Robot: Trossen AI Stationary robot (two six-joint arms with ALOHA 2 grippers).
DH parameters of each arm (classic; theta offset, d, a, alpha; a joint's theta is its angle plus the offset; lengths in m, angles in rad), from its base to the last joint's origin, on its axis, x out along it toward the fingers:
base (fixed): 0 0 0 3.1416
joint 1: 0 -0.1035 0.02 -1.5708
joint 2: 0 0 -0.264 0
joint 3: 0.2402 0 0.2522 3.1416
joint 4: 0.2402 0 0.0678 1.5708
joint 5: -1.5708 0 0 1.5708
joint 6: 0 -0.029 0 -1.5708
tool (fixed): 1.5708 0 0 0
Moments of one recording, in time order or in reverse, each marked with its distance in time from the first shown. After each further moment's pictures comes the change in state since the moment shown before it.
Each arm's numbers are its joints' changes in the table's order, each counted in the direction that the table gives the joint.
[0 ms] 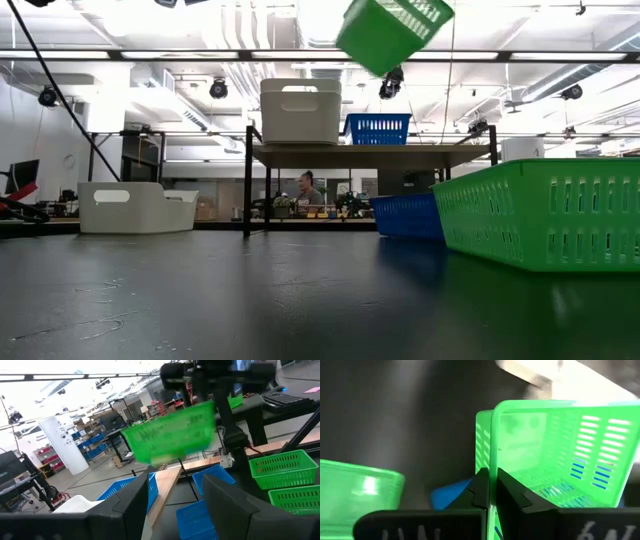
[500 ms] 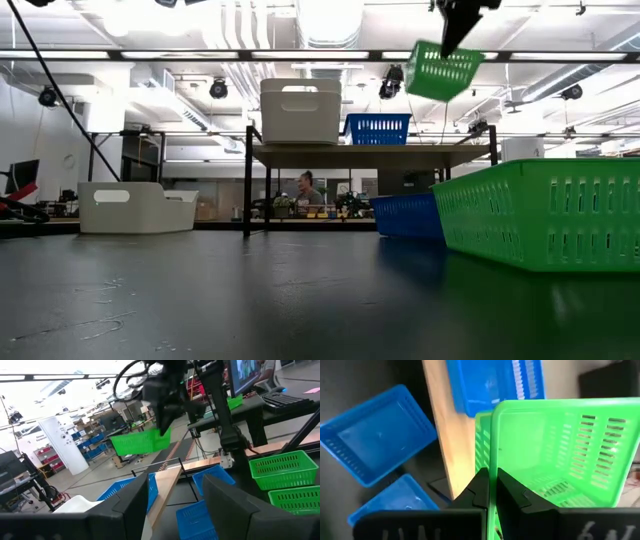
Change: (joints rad) left arm 0.000 0.000 0.002 0.000 0.000 0.000; right arm 0.372 0.024 0.004 0.260 -0.106 -0.021
